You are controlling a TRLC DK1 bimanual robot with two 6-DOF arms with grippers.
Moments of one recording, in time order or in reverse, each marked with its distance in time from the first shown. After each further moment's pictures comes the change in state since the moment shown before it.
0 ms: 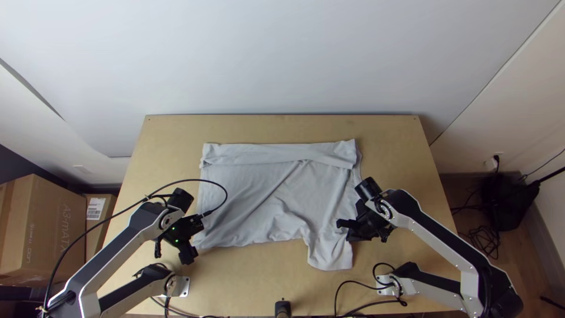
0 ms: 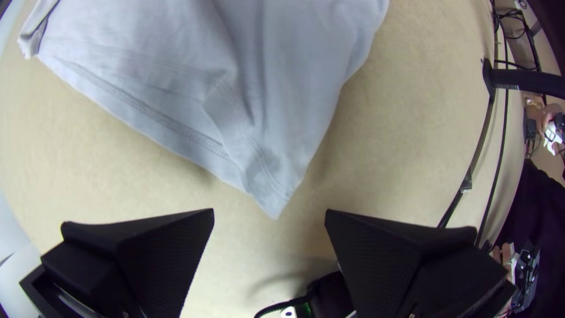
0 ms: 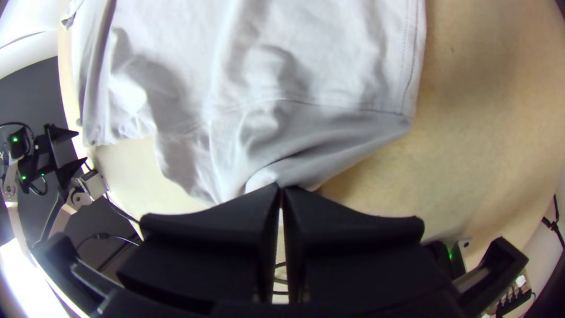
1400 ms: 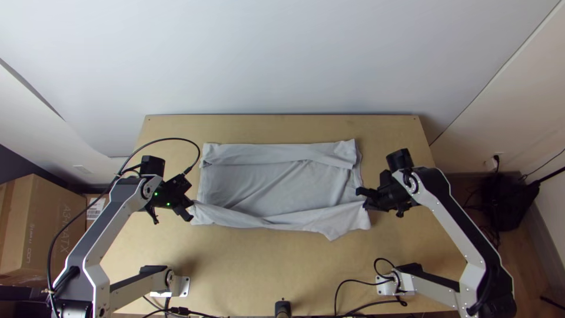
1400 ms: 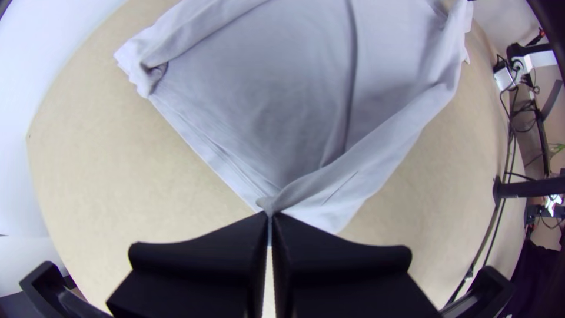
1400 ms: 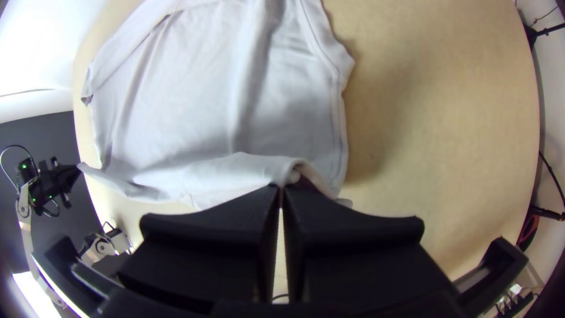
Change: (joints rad) left arm 0.328 0.166 0.228 0.256 0.197 0.089; right arm -0.303 0.040 0.241 -0.048 0.091 -0.151
